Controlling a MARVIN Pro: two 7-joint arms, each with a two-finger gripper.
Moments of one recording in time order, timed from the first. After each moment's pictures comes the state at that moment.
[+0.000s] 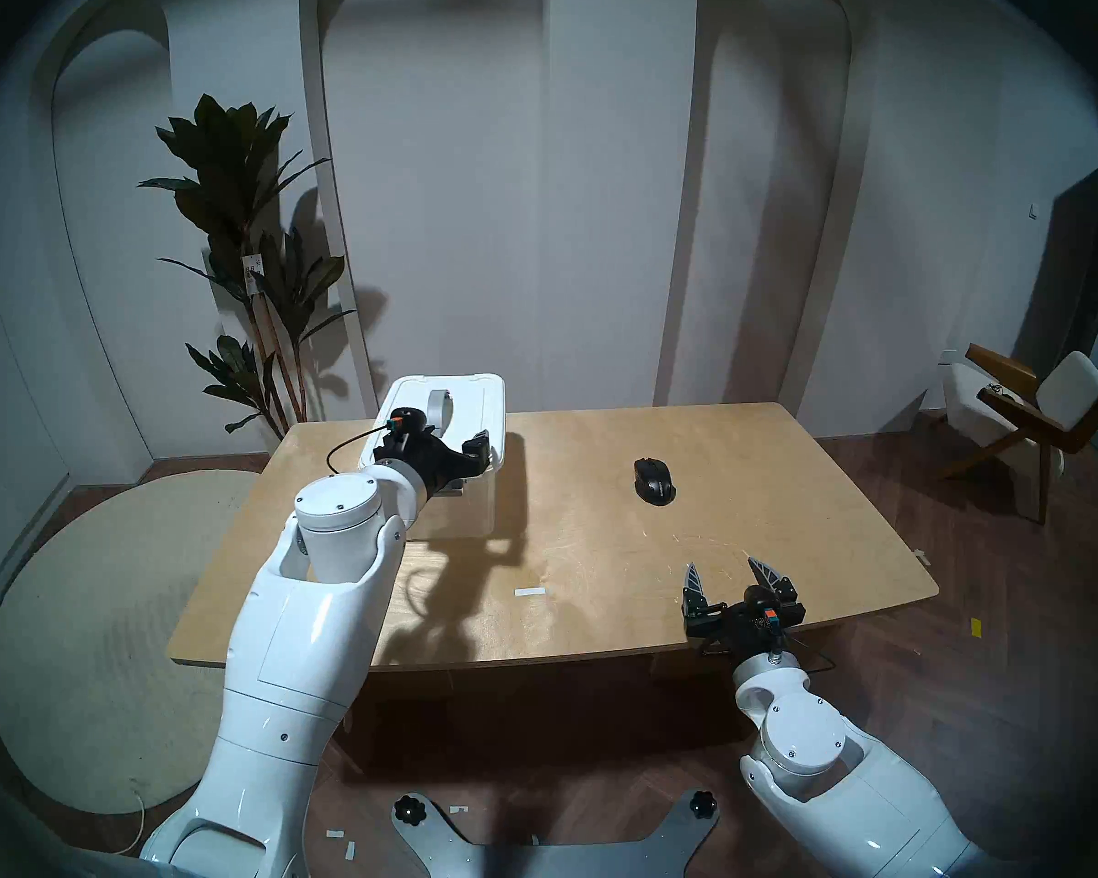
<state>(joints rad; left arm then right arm) 1.37 -1.38 -1.46 -1.66 -0.25 0.47 -0.09 -1.83 -1.07 1.20 -1.71 0.28 -0.16 -0.44</state>
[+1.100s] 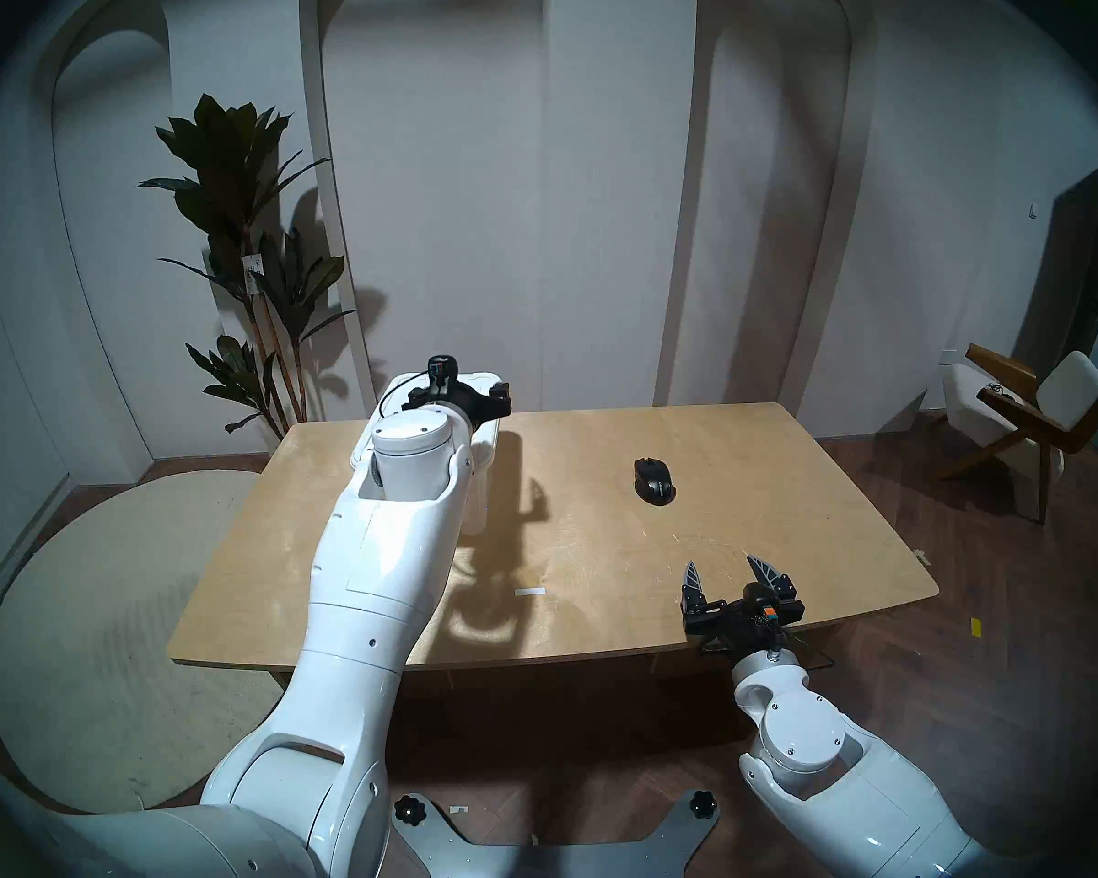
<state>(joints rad) 1.10 -1.56 -1.43 -1.46 -0.13 0.49 0.14 -1.83 -1.06 1.19 -1.72 0.28 -0.16 -0.45</state>
